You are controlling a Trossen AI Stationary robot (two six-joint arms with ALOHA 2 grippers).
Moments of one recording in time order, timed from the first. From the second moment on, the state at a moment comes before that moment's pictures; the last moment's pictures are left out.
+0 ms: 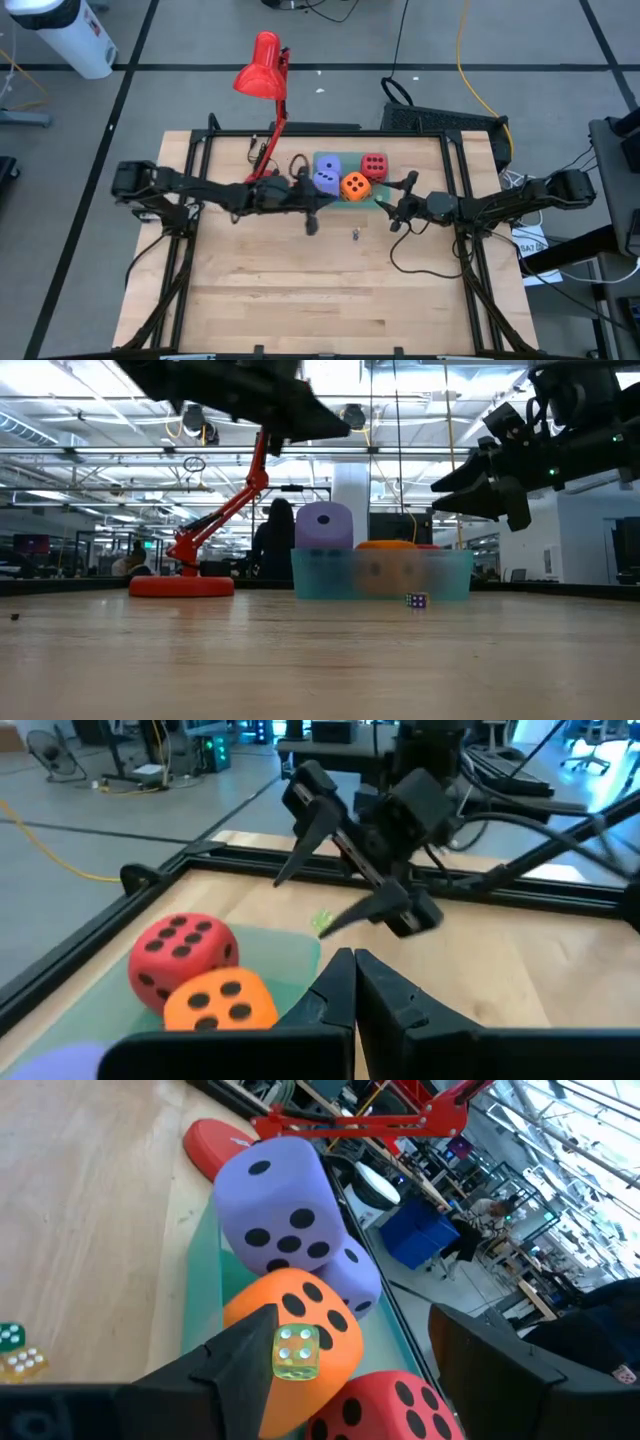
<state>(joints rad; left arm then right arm) 0.01 1.56 0.89 0.47 -0.13 -0.06 0.01 1.04 0.15 0.73 0.47 -0.59</state>
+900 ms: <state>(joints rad) 0.07 2.03 1.50 0.17 0.03 0.05 0.02 1.09 0.15 0.85 0.49 -0.64</state>
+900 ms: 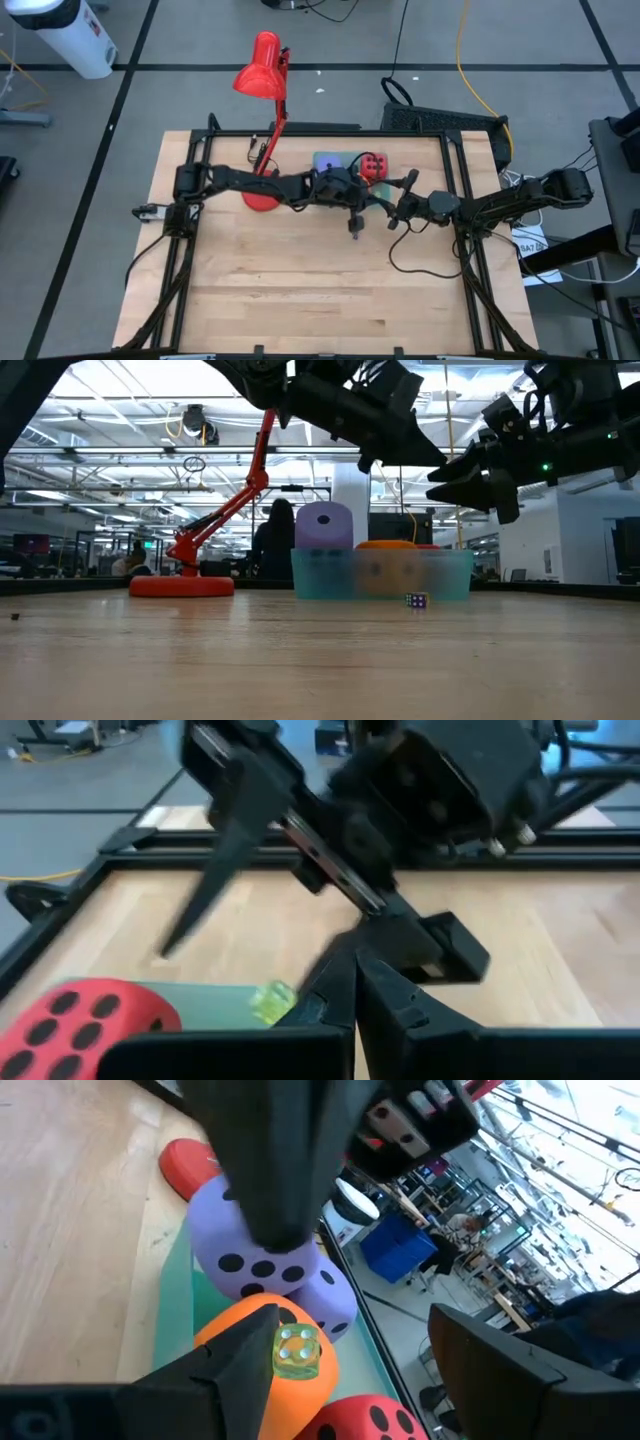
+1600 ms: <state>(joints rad) 0.13 2.04 1.50 0.15 0.05 0.10 0.03 1.09 0.17 0.91 0.39 -0.65</state>
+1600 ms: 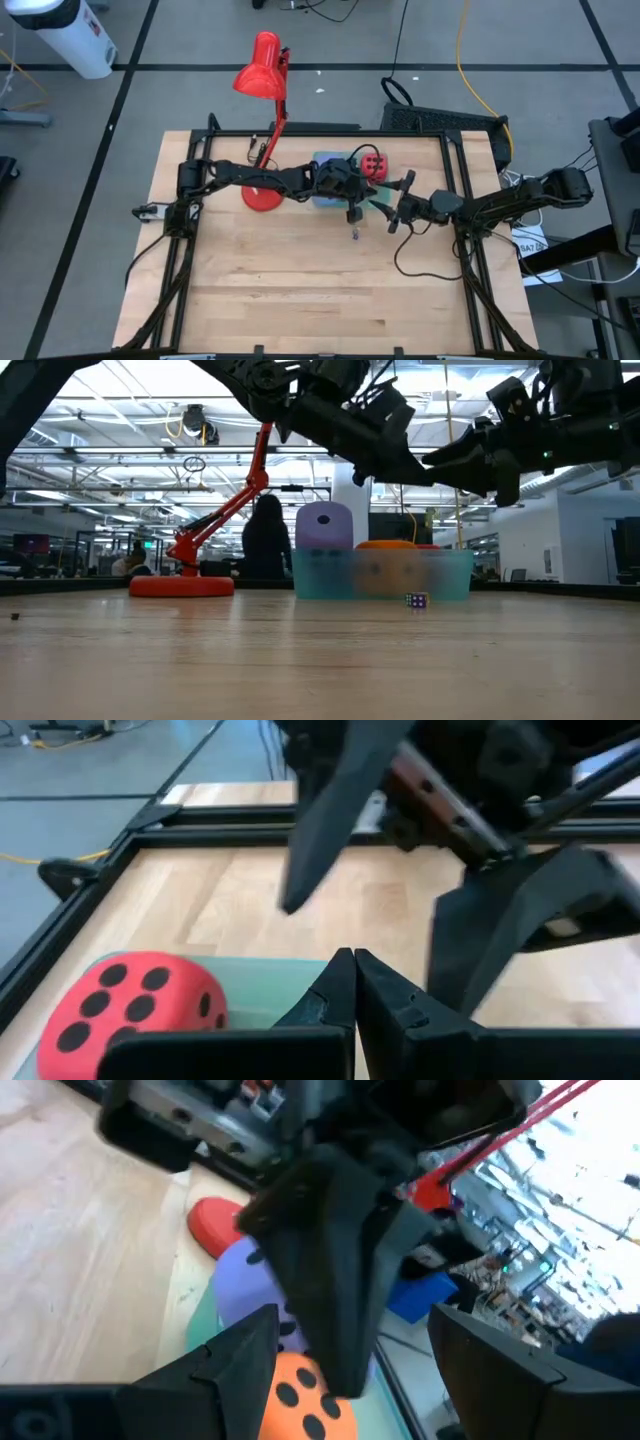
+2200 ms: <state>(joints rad) 0.14 1.83 1.48 -0.16 0.02 0.21 0.03 1.09 0.18 0.80 0.52 -0.50</state>
